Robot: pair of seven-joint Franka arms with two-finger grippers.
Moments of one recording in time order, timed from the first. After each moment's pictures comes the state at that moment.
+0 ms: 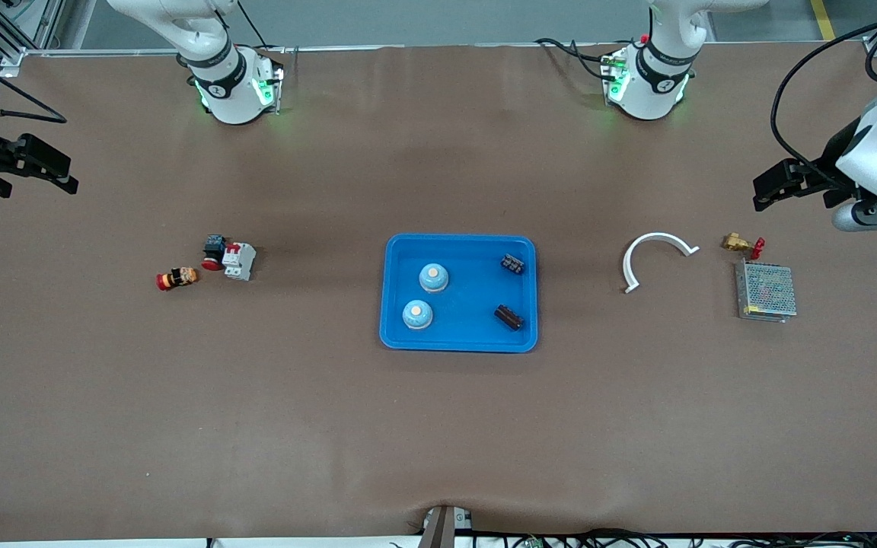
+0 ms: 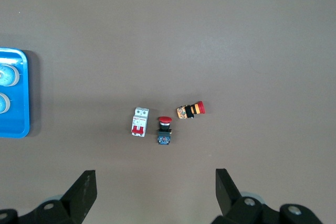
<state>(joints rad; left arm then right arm) -0.04 0.04 -0.08 -1.51 0.03 1.50 -0.14 -0.03 -0.10 -0.01 -1.67 0.03 1.57 -0.08</state>
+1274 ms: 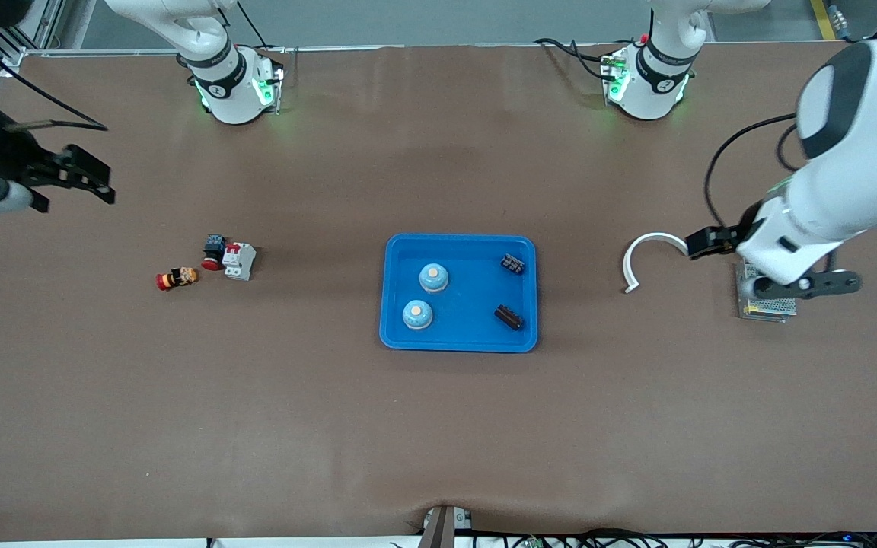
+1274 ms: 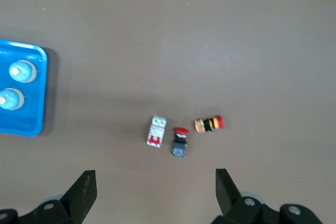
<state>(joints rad) -0.13 0.23 -0.10 -1.56 0.03 1.66 -0.30 0.08 -0.04 0.00 -1.67 0.04 1.65 -0.05</state>
